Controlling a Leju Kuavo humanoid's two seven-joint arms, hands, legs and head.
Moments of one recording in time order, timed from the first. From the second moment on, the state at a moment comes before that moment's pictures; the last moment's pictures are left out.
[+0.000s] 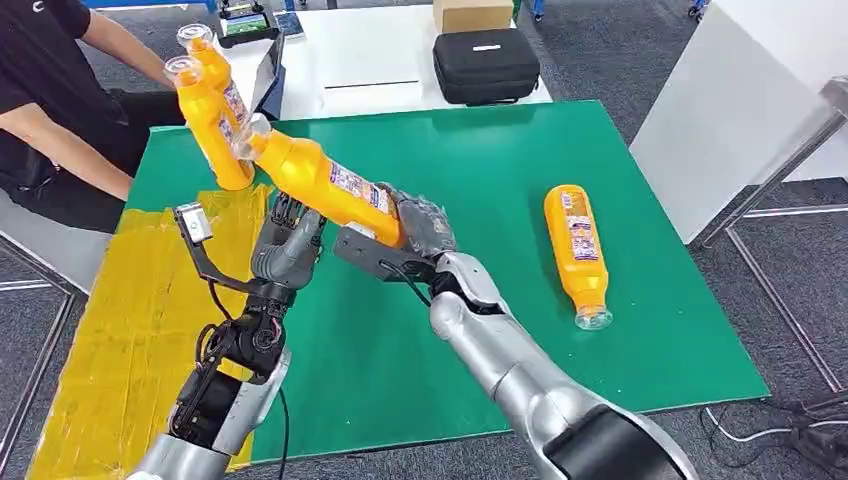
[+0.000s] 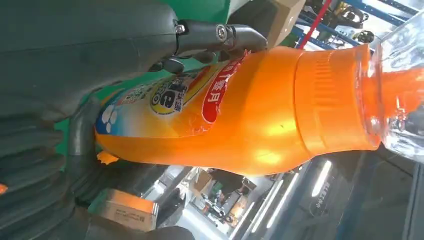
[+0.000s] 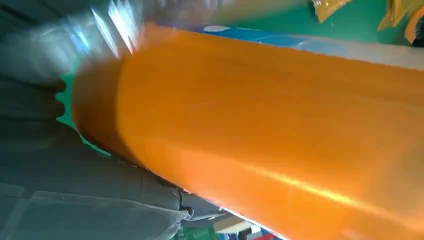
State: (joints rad) left arm -0.37 -0.11 -0.28 -1.25 0.67 -0.09 -0.21; right arm -0.76 0.32 0.55 -0.51 0.79 -0.37 -0.05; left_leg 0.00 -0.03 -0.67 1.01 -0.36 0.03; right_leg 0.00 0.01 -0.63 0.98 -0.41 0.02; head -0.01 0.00
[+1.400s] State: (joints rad) left arm -0.34 -0.14 -0.25 -1.23 0.60 0.06 -0.26; right arm -0.85 0.33 1.20 -0.60 0.89 -0.34 0.27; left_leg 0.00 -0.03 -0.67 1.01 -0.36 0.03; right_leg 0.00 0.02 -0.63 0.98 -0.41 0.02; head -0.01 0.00
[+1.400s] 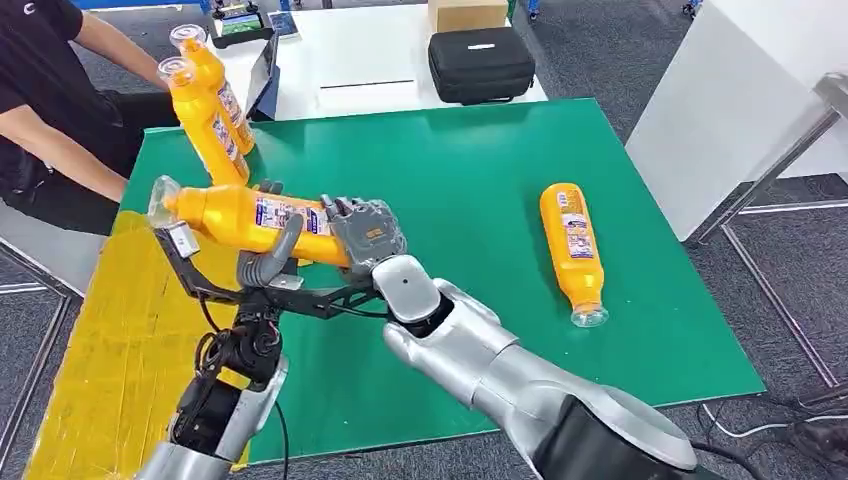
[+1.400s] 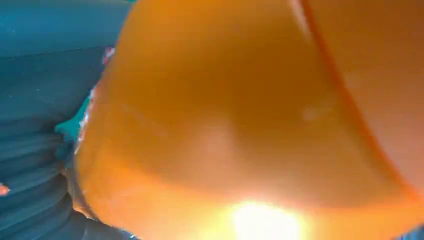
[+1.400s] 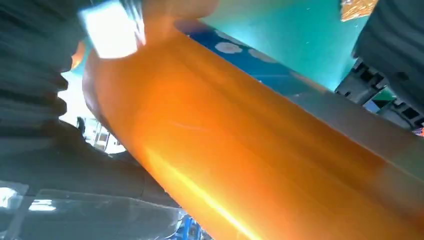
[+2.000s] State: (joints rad) left arm -0.34 -0.15 -0.24 -1.22 0.57 0.08 -0.30; right arm -0.86 0.31 1.23 -0.60 0.85 -0.31 0.26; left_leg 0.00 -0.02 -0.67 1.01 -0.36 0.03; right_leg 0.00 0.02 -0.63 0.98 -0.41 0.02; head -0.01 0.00
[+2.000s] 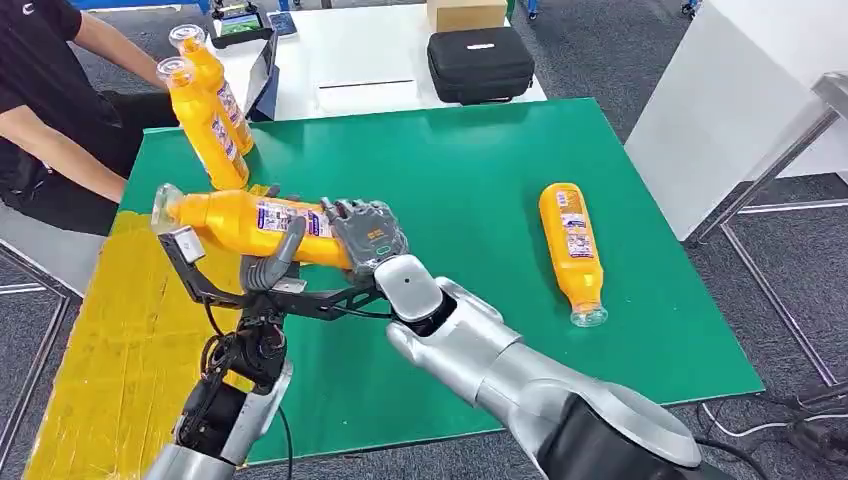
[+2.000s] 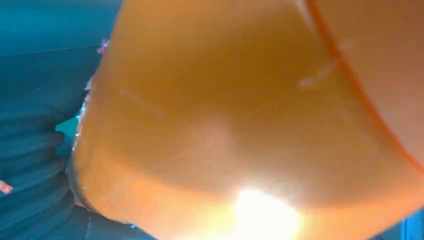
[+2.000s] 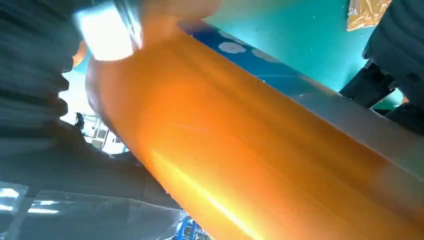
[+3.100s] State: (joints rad) left arm -0.41 -0.07 -0.12 -1.34 0.22 0.25 -0.41; right arm -0.63 0.19 1.02 -0.65 0.93 -0.37 0.02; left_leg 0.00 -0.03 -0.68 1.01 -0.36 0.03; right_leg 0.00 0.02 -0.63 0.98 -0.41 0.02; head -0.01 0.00
